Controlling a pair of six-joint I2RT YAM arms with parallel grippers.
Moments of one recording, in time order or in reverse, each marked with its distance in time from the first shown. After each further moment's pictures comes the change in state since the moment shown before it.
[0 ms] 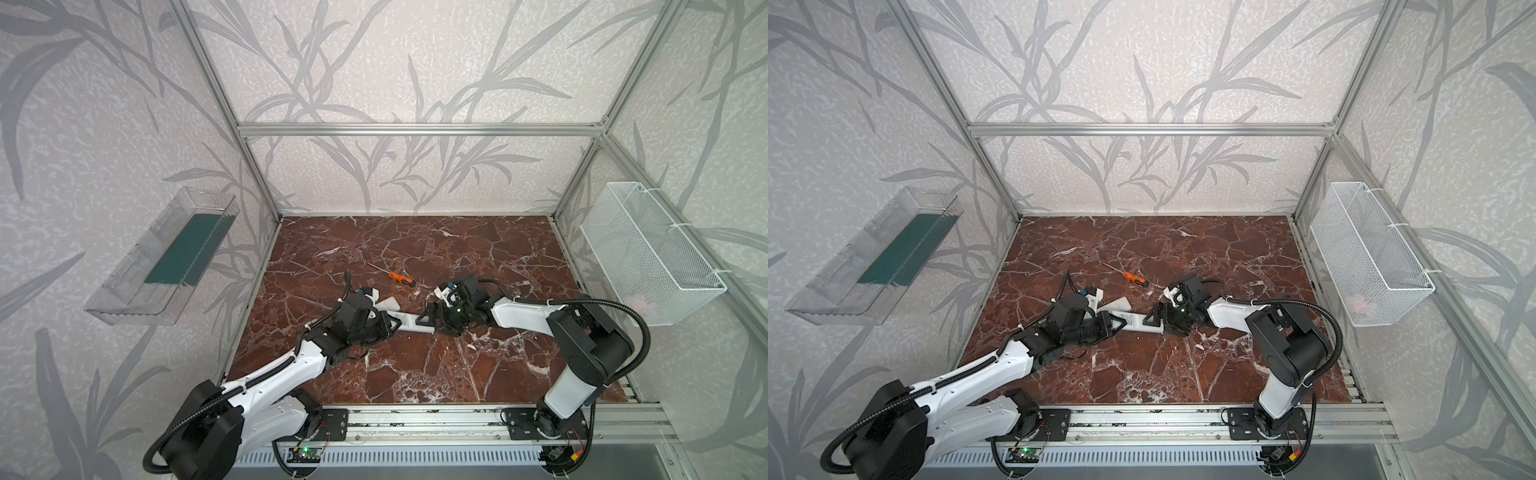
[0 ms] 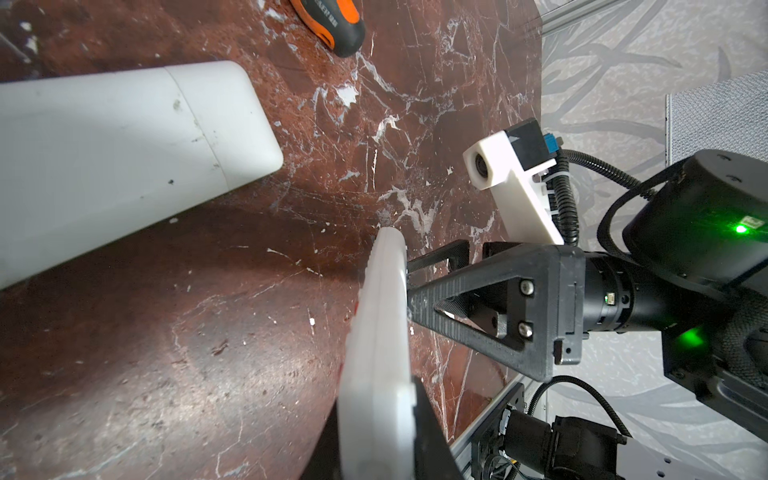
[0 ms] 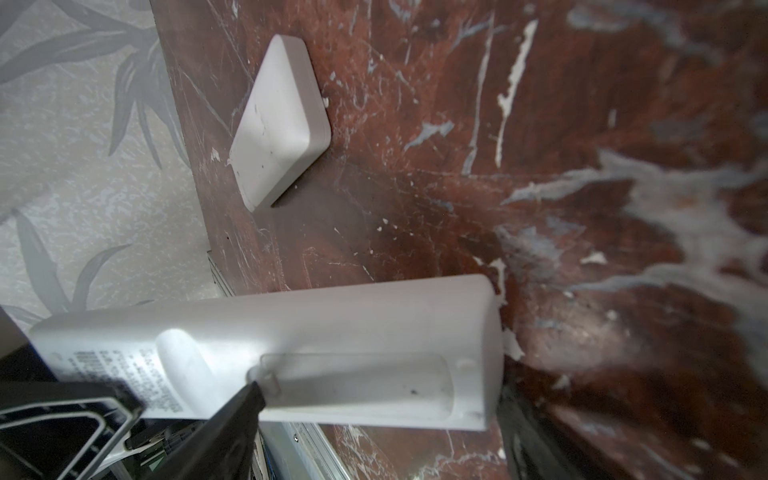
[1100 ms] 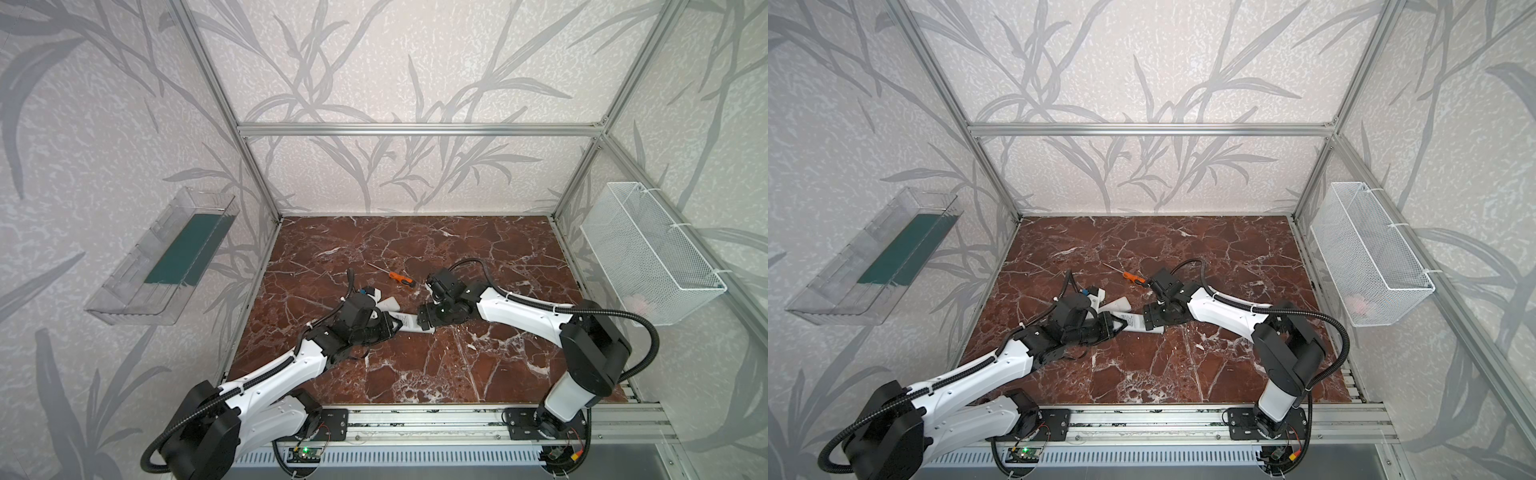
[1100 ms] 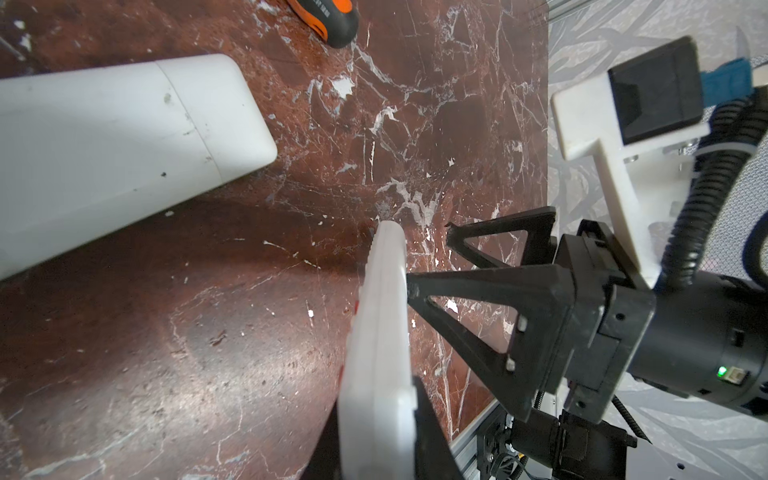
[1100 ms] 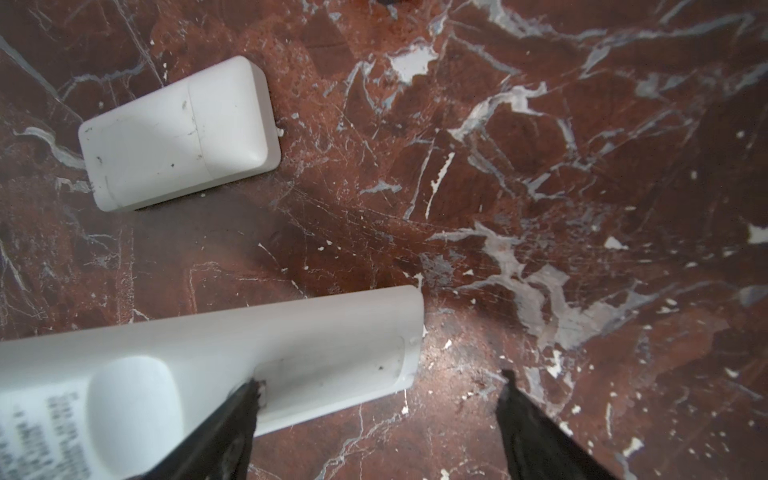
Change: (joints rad) left arm -0.026 -0.010 0.043 -0.080 -0.031 0.028; right arm 0.199 -0.031 0.303 -0.548 0.610 -0.286
